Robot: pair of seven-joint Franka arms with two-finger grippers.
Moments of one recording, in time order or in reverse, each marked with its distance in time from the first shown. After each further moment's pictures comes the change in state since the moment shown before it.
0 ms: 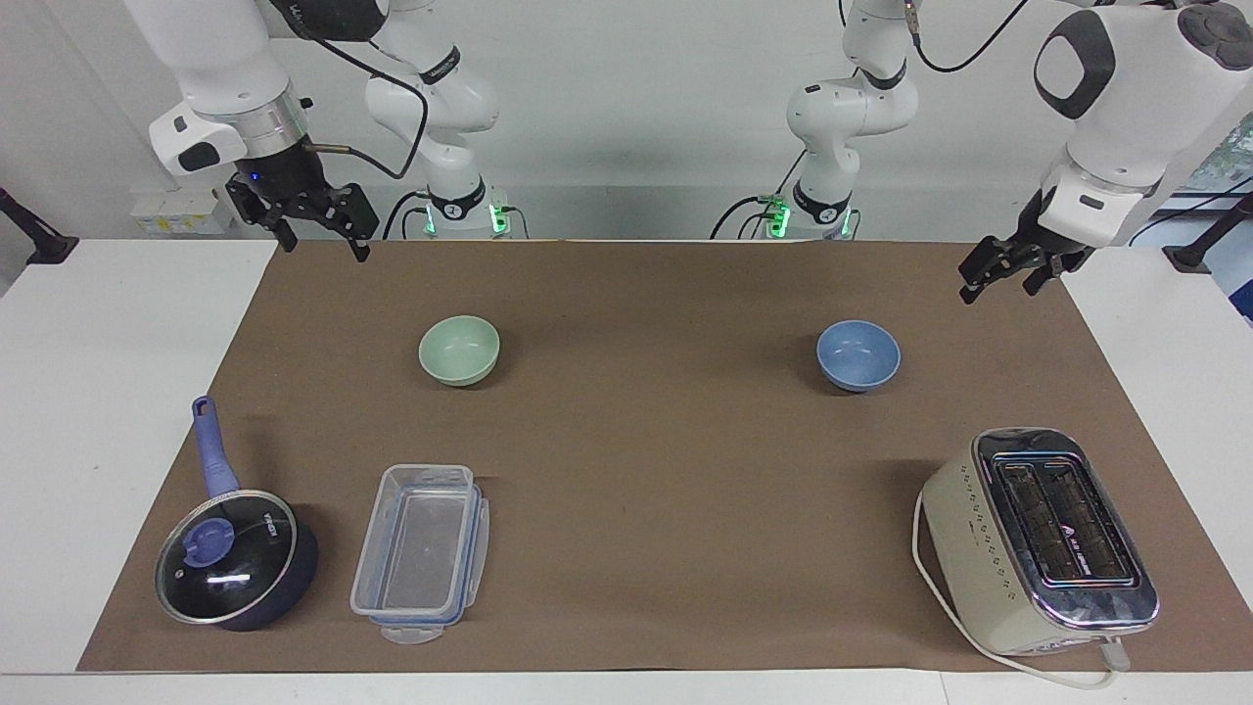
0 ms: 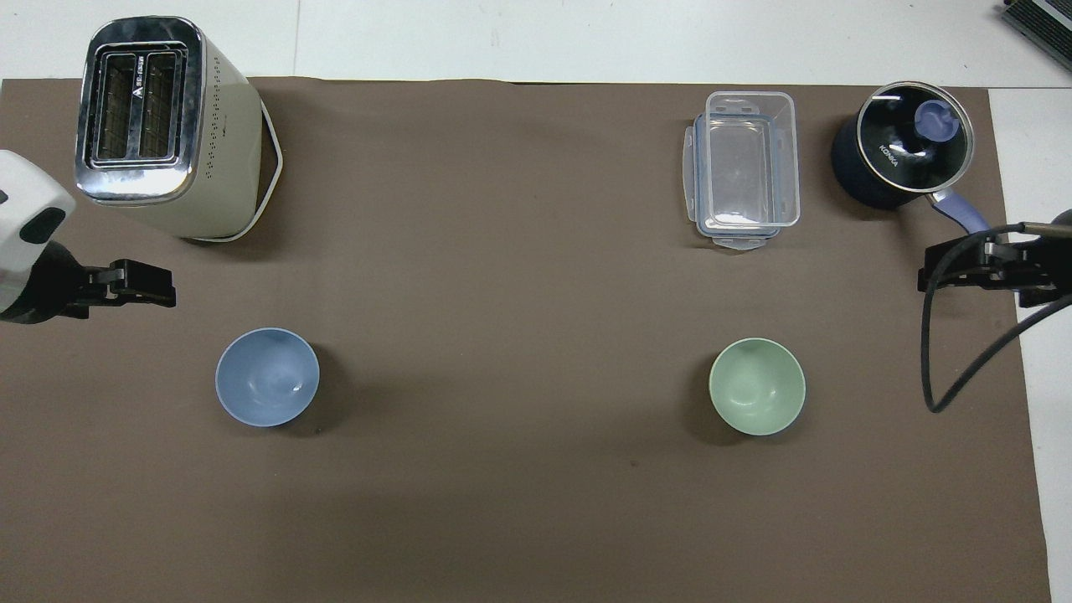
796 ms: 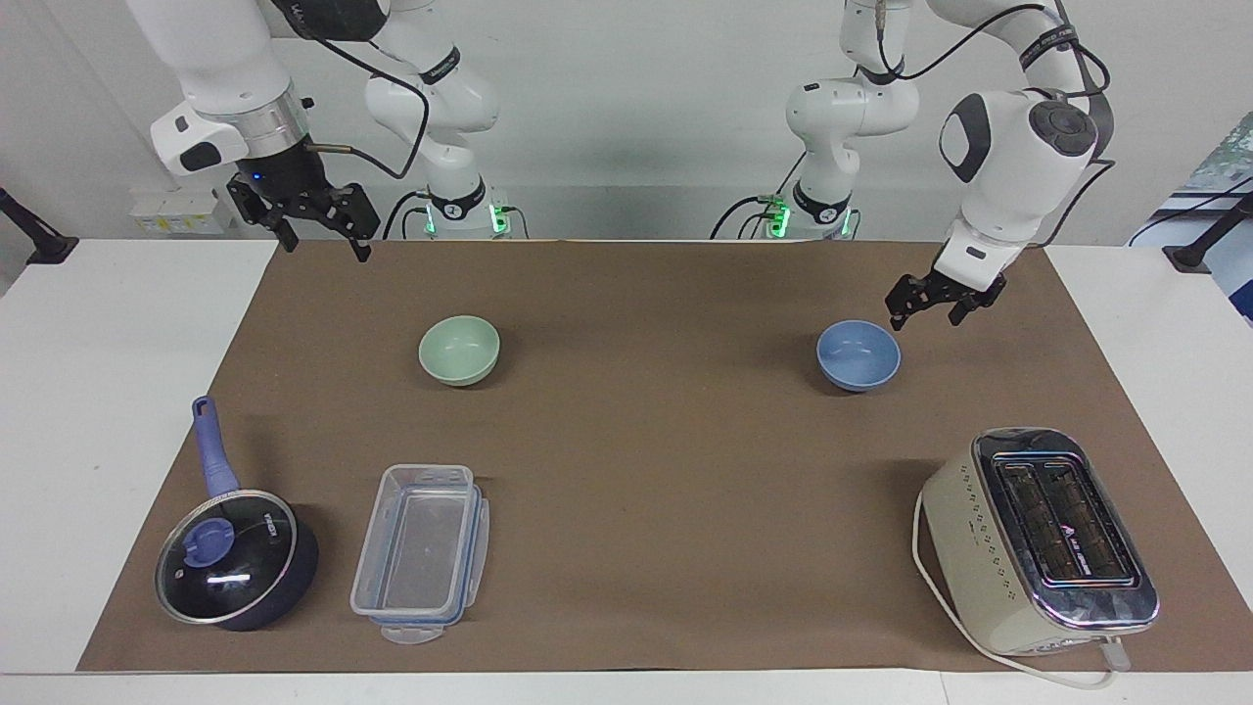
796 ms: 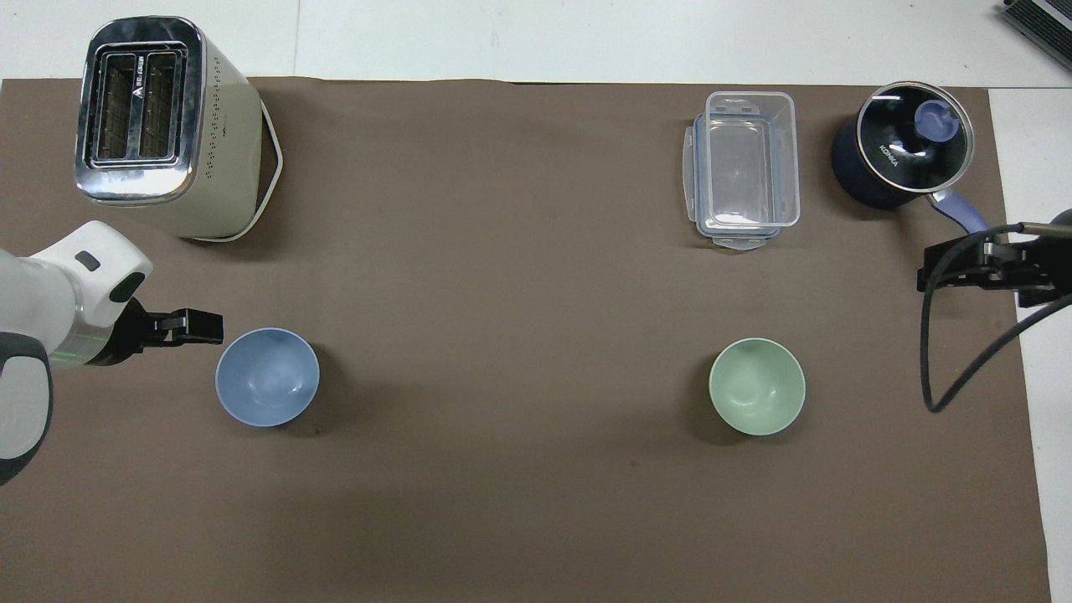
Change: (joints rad) left arm -0.022 -0.066 -0.002 -0.284 0.001 0.211 0.002; right arm 0.001 0.000 0.000 0.000 0.000 0.000 0.000
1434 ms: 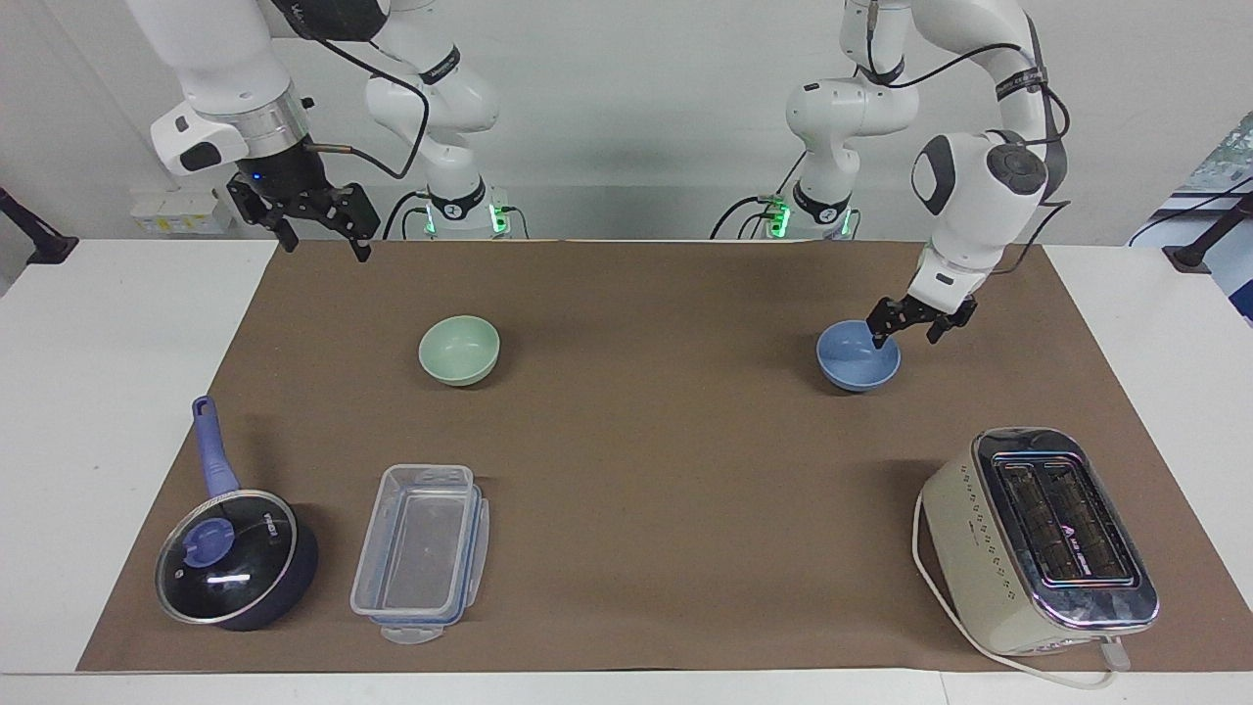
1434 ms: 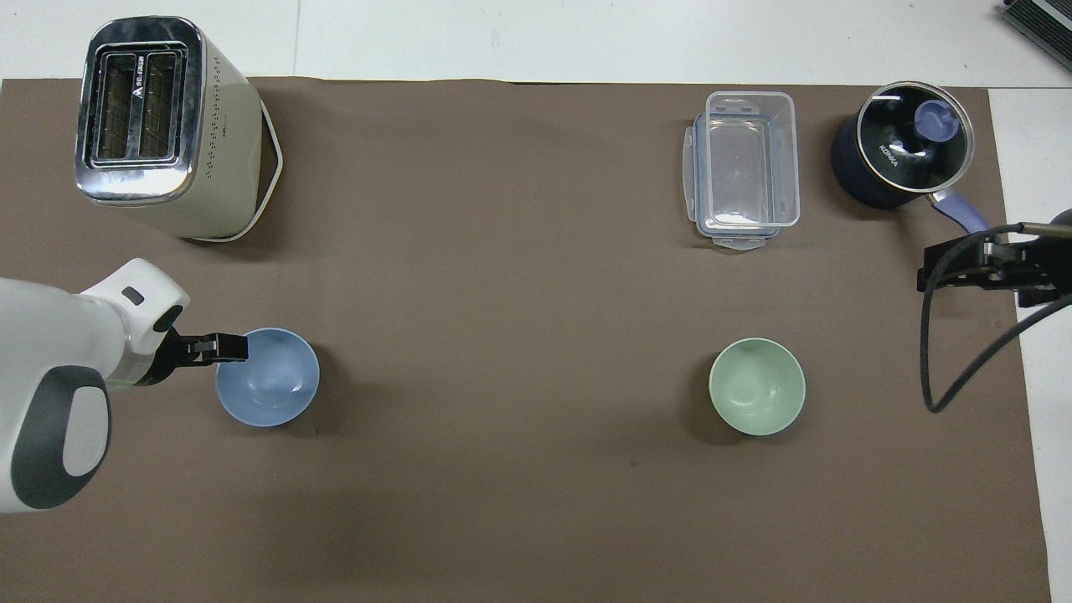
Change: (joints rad) left arm -0.002 0.010 0.000 -0.224 0.001 0.265 0.005; right arm 0.000 0.000 0.000 0.000 0.000 0.000 0.000
